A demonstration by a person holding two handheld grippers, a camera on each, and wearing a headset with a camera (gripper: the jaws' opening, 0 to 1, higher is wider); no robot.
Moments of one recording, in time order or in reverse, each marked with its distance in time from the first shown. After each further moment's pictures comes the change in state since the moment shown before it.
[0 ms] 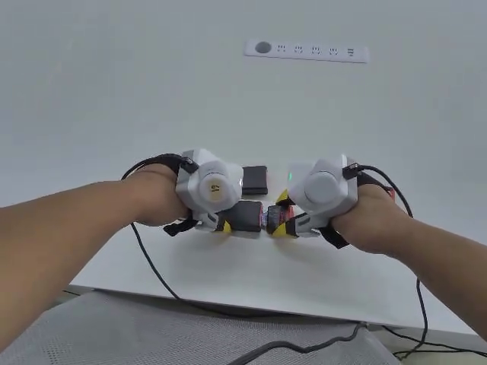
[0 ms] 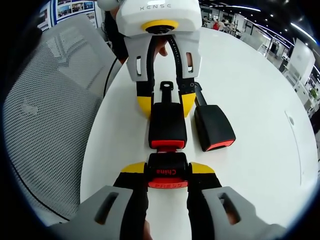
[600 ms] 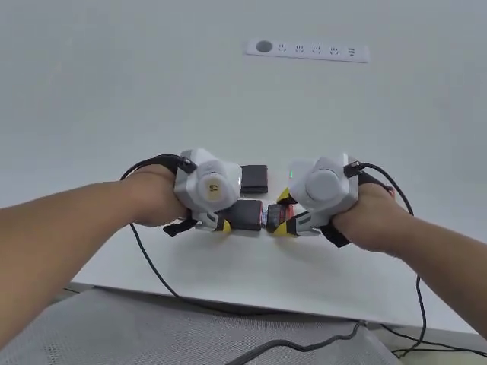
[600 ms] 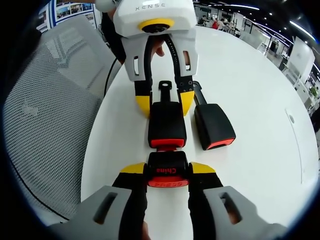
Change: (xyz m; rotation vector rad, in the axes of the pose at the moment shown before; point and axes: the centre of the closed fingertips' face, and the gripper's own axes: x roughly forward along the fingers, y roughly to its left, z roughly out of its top) left arm 0.000 -0.001 -0.001 -0.020 -0.024 0.013; right arm -0.001 0.003 -0.004 0.003 0.006 0.004
